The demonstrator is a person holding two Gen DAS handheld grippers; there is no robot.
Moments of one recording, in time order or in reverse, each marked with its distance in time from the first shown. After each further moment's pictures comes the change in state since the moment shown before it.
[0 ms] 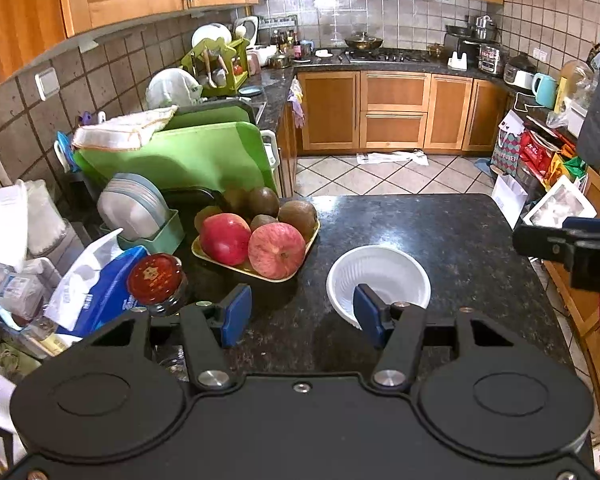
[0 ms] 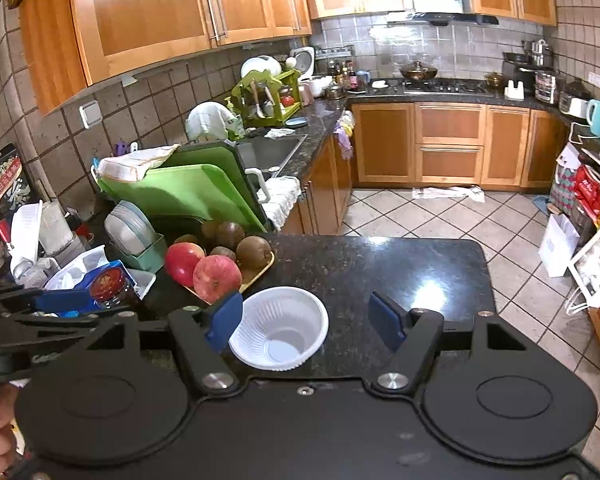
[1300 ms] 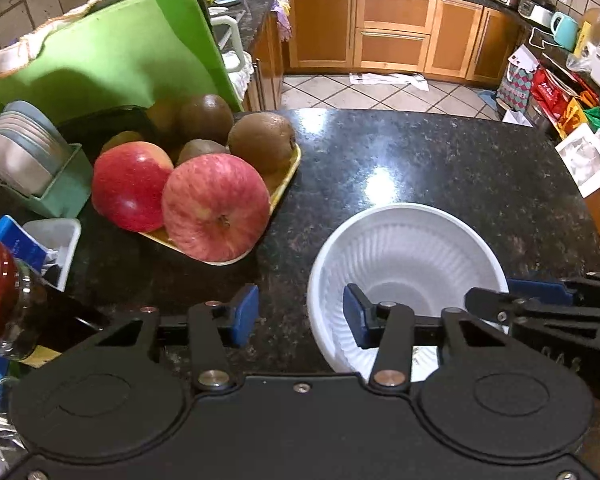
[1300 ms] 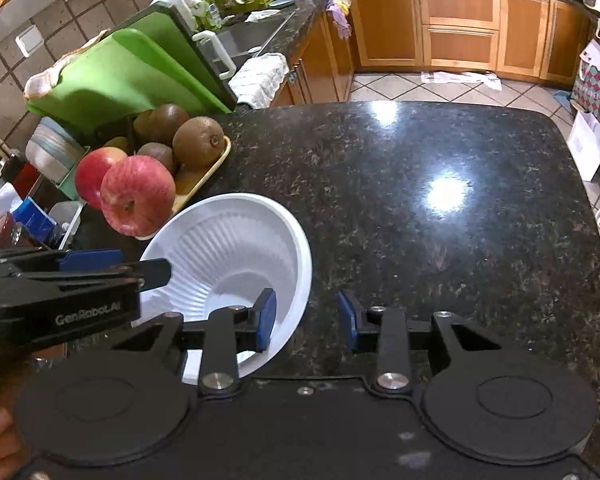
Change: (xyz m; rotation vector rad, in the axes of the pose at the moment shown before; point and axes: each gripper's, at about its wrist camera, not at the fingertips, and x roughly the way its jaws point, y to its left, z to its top) left arm 0.155 -0.024 0.009 -0.004 0.259 -0.039; right arm 0.199 -0.031 -0.036 0.087 0.340 0.026
